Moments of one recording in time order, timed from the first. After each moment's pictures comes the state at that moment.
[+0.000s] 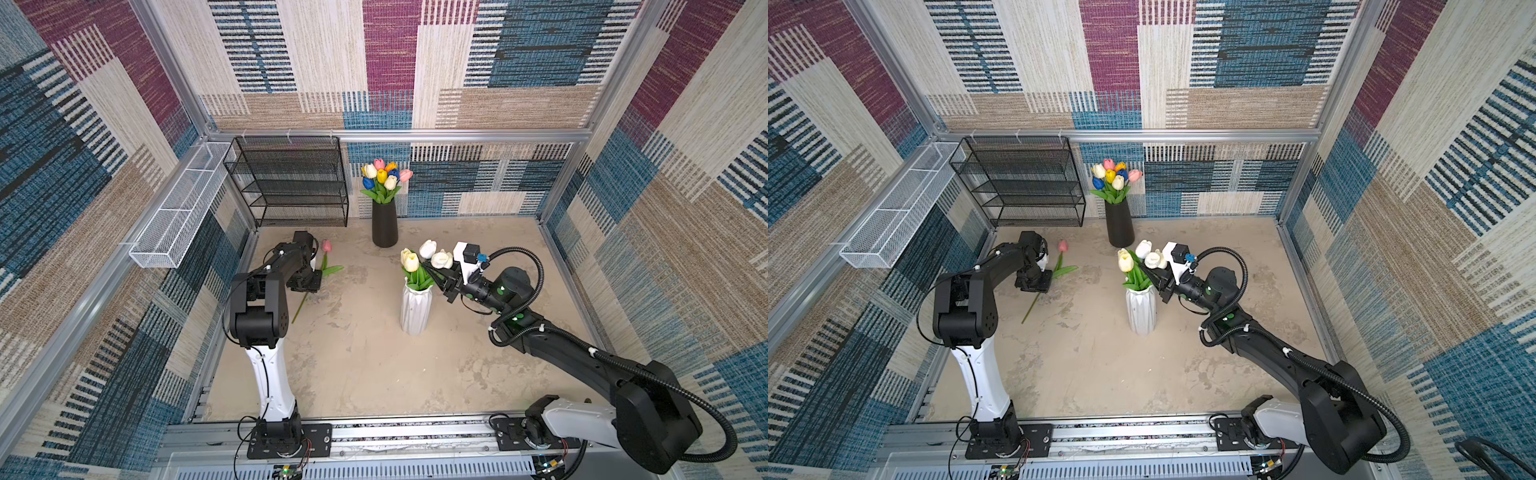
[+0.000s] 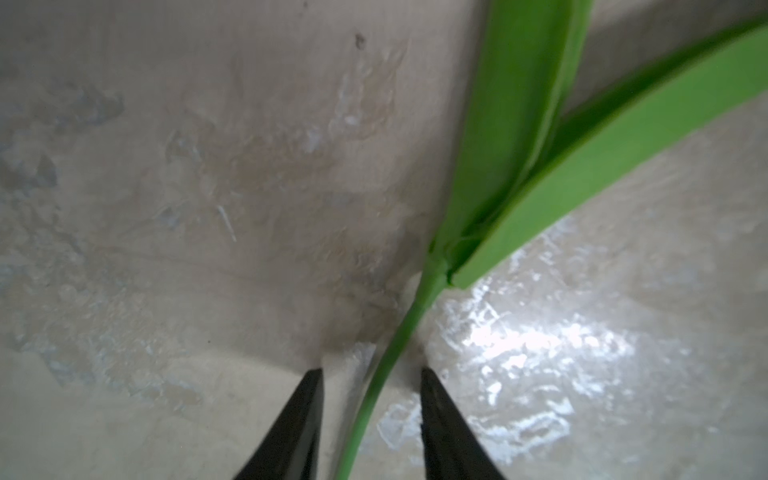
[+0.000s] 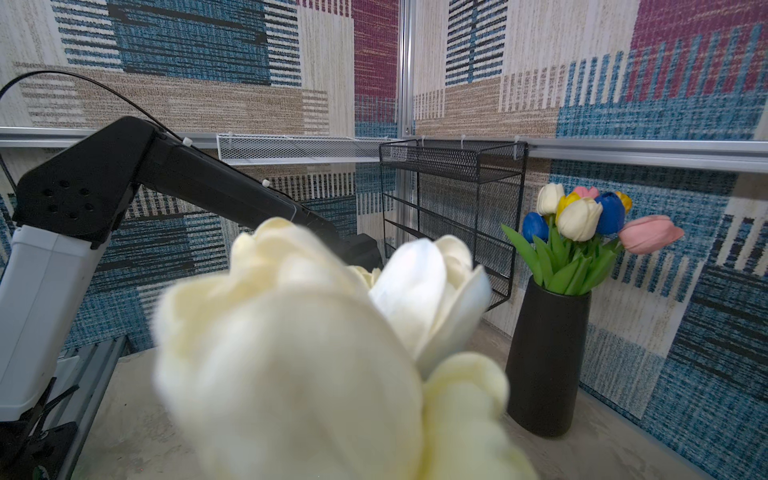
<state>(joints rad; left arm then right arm) -0.01 2.09 1.54 -0.82 -0.10 0.07 0.50 1.23 0.68 0.74 -0.52 0.08</state>
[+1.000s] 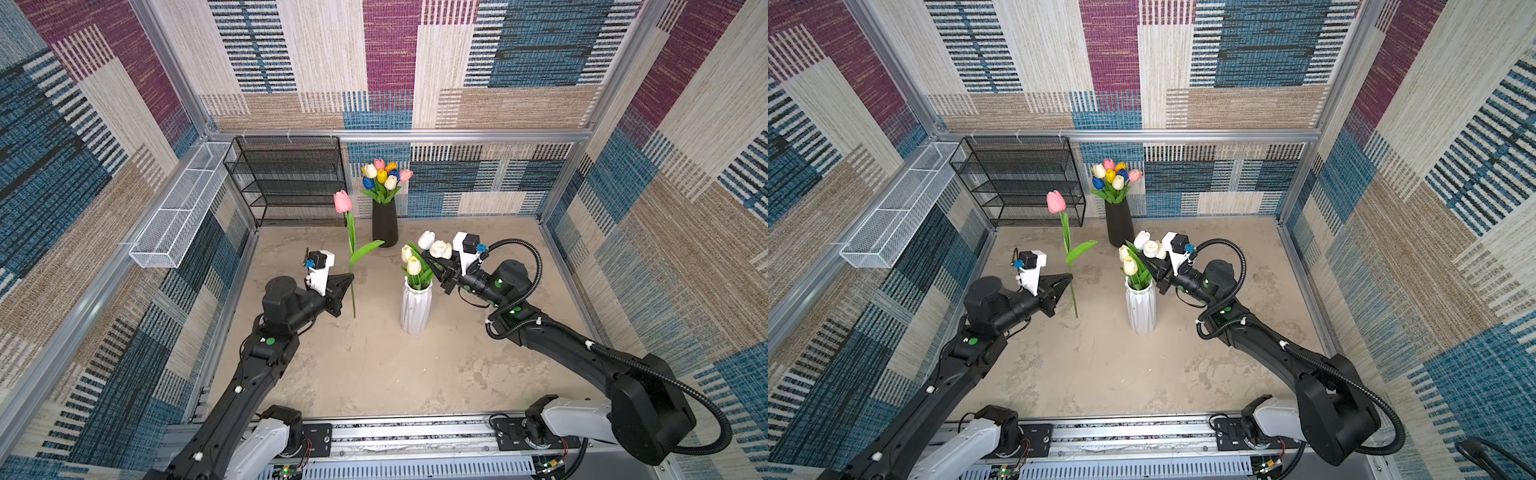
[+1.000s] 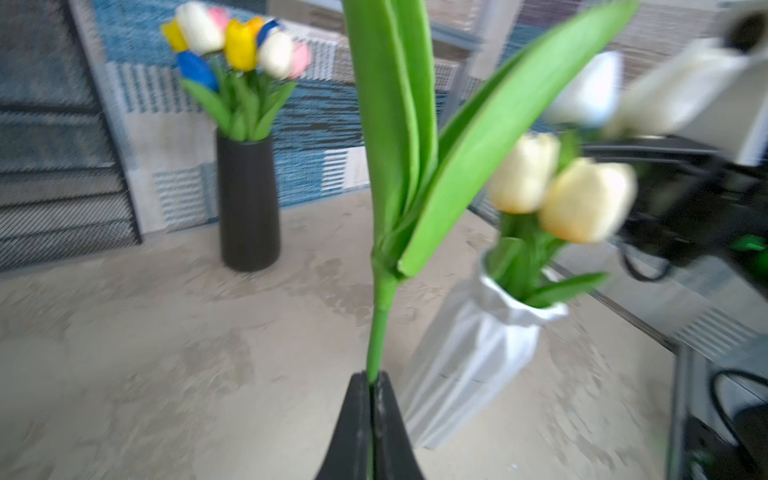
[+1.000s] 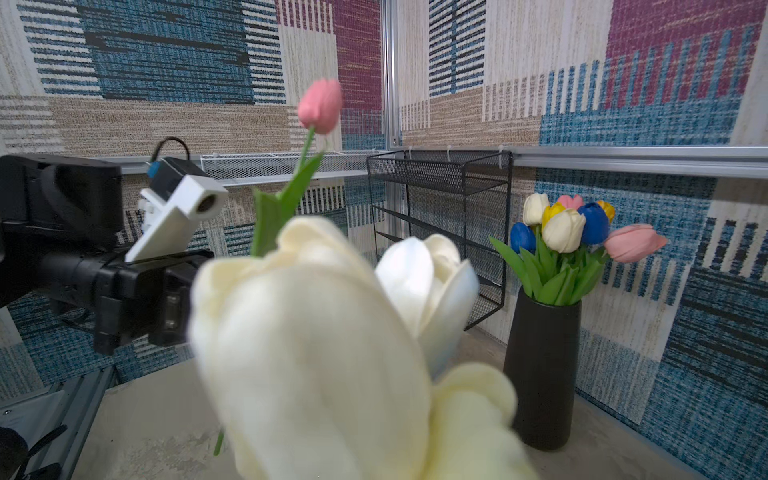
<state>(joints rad) -0.27 0.82 0.62 0.16 0.56 -0.12 0.50 1.29 0.75 0.73 -0.49 0.13</state>
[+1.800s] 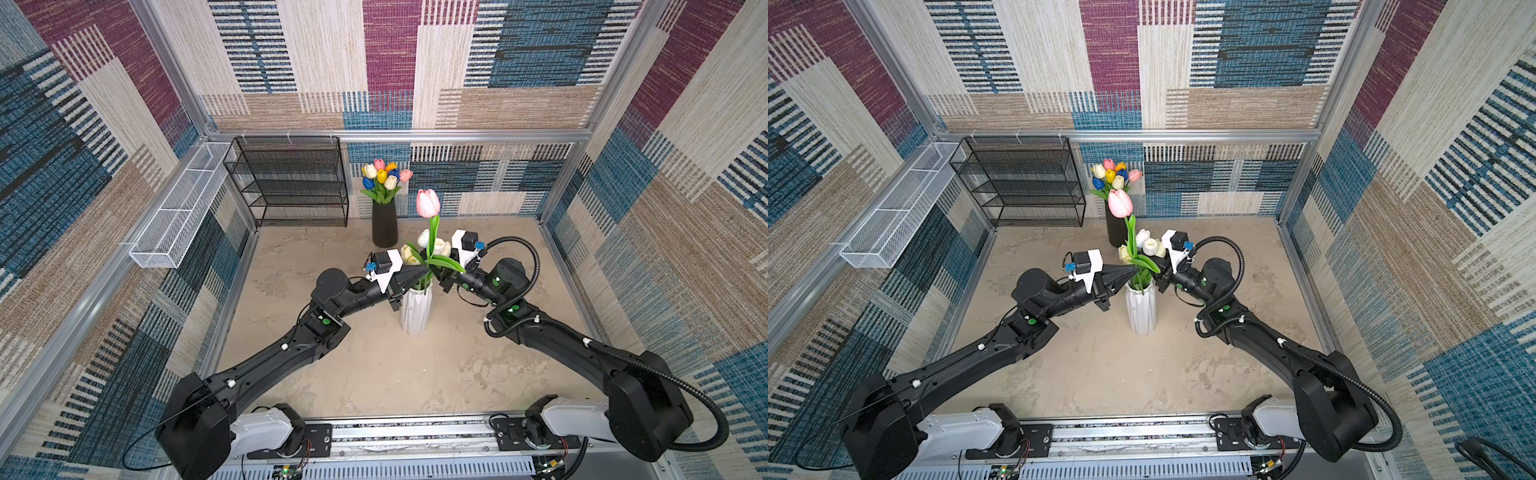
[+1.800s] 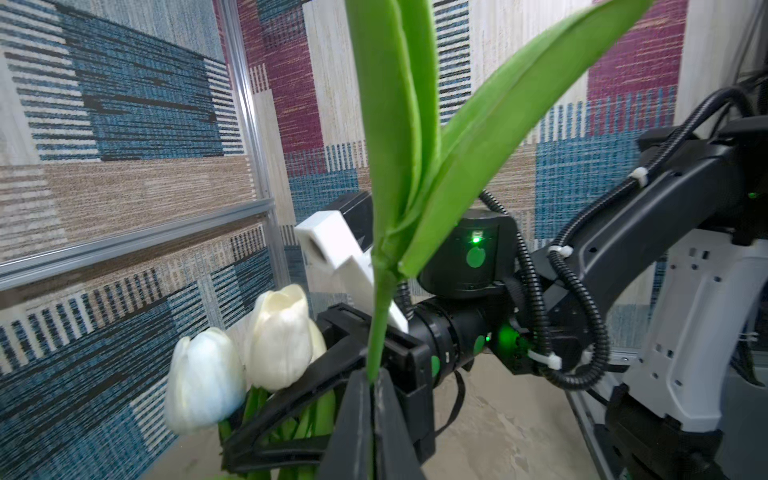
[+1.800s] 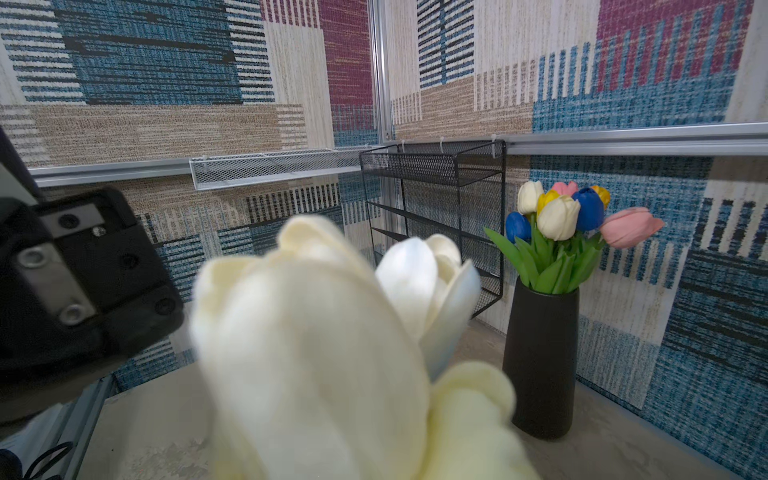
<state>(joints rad) -0.70 1.26 0.85 0.69 0.51 0.02 0.50 1.29 0.76 0.72 -0.47 0.15</state>
